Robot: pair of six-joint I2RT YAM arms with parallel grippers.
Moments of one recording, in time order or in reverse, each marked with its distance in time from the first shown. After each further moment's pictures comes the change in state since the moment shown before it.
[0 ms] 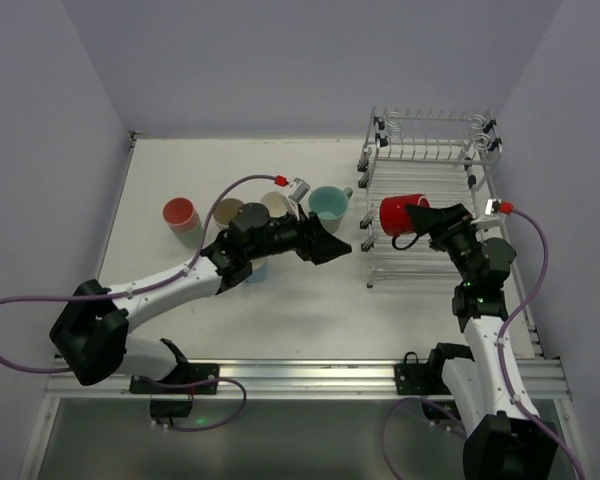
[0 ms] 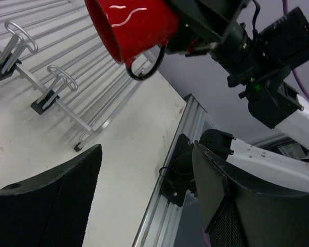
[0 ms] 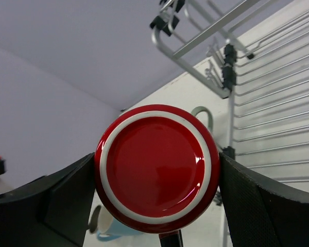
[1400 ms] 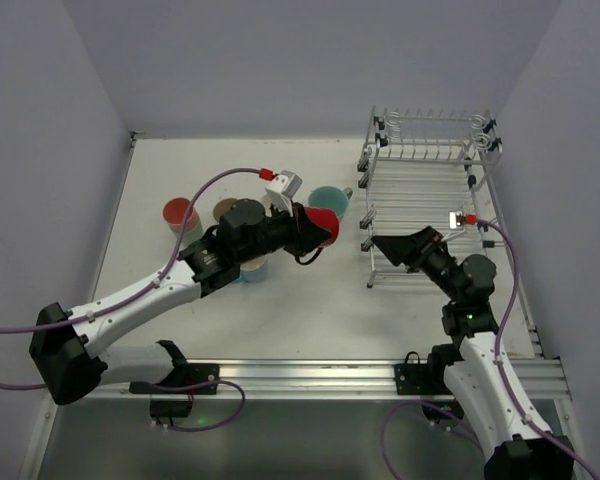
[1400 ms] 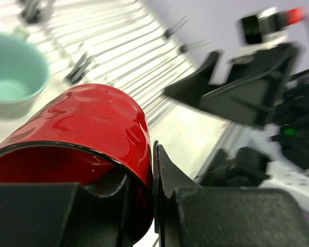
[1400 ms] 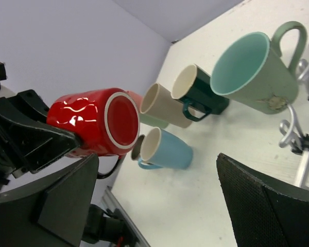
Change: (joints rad) left arm -0.069 -0.082 0.156 -0.299 -0.277 0.111; right arm 0.218 -0.123 -0.127 0.061 -0.185 0.133
